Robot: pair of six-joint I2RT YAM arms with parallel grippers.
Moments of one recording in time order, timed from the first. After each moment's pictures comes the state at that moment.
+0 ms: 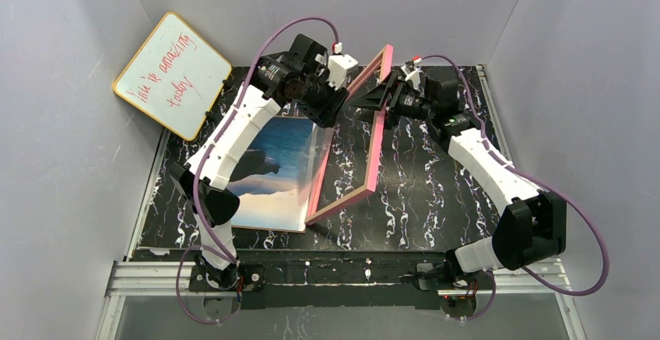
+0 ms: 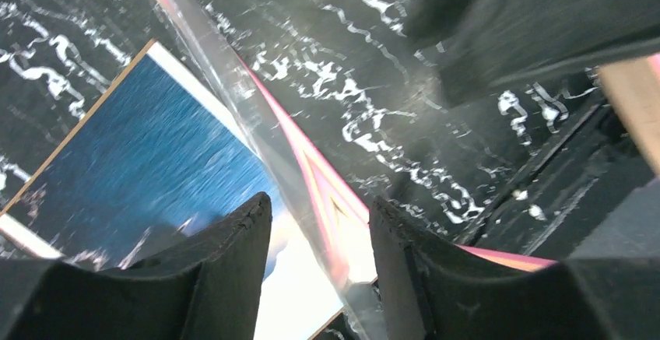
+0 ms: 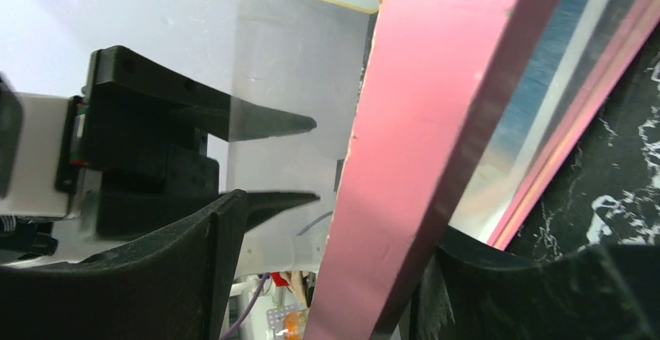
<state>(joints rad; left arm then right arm) -0.65 1.85 2.21 -1.27 0.22 0.15 0.37 1.41 1.16 -0.02 -0.75 1.14</state>
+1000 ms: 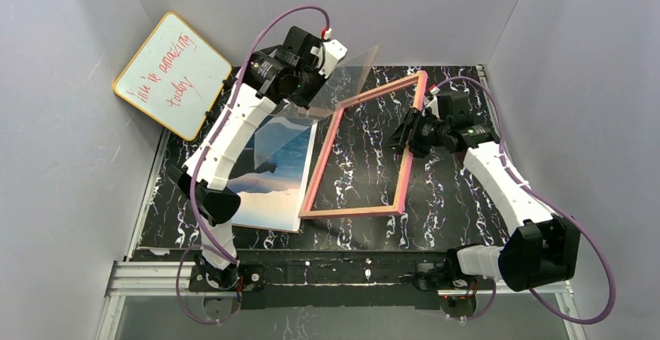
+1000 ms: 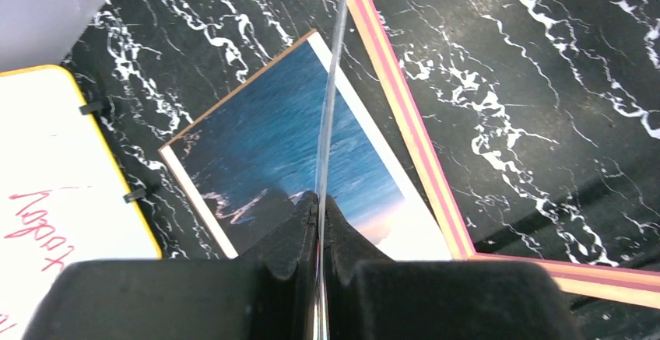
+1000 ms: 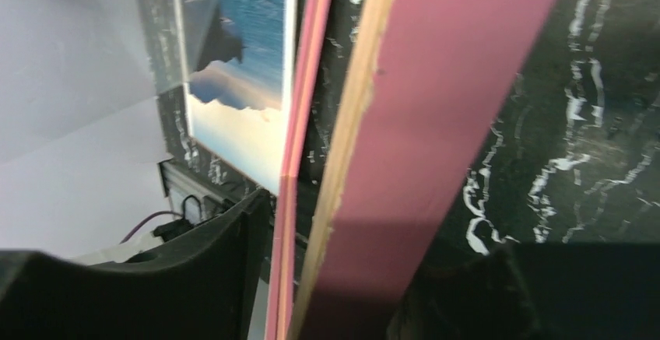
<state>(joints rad) -0.65 1.86 2.31 -1.30 -0.16 0.22 0.26 1.27 1.08 -0.58 -0.53 0.66</state>
